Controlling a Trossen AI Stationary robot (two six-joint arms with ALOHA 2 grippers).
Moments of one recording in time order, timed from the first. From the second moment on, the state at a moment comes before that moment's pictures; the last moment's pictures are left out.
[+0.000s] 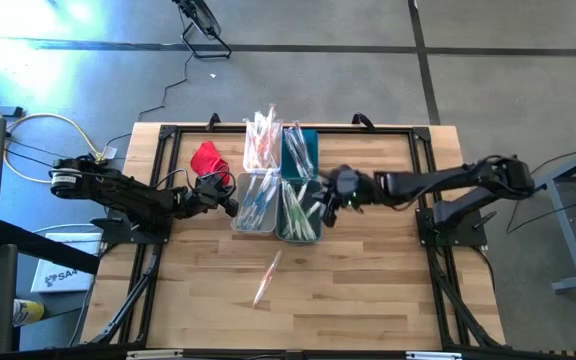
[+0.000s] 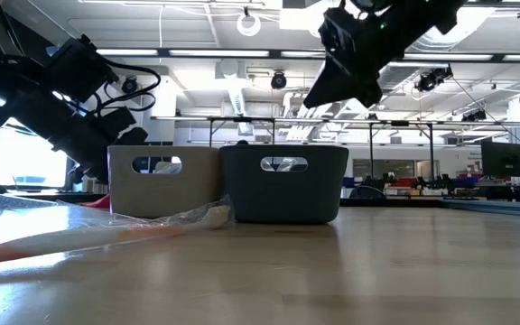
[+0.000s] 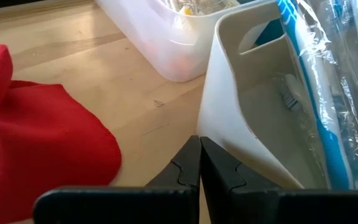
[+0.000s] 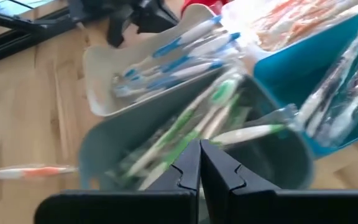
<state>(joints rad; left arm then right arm) 0.13 1.27 0.16 0.52 -0.54 -0.58 -0.05 1.38 0.86 -0.10 0.15 0.40</state>
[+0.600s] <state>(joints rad) 0.13 1.27 0.16 0.52 -0.52 -0.58 0.26 1.58 0.86 0.02 0.22 0.61</state>
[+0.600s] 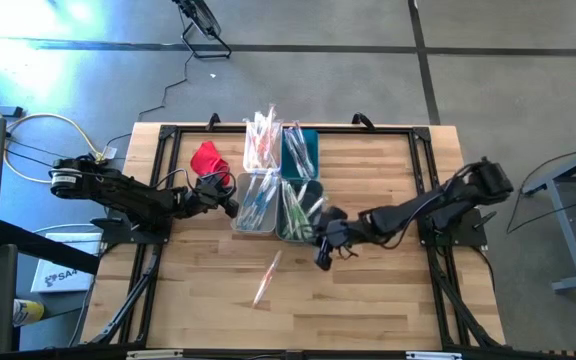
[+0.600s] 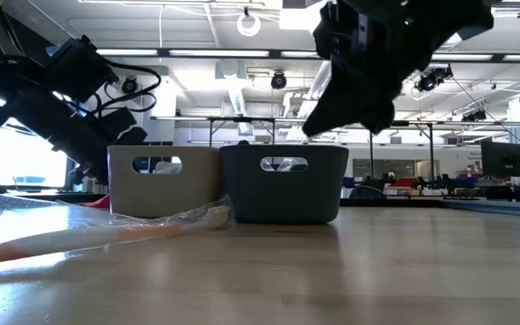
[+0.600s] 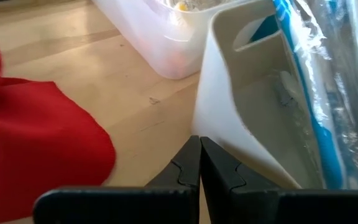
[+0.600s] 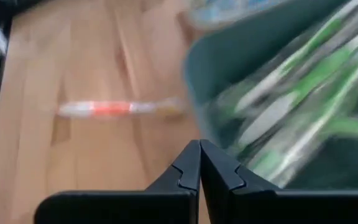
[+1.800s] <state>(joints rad) 0.13 1.27 0.16 0.50 -0.40 -0.59 0.31 1.84 0.86 0.30 0.41 0.70</state>
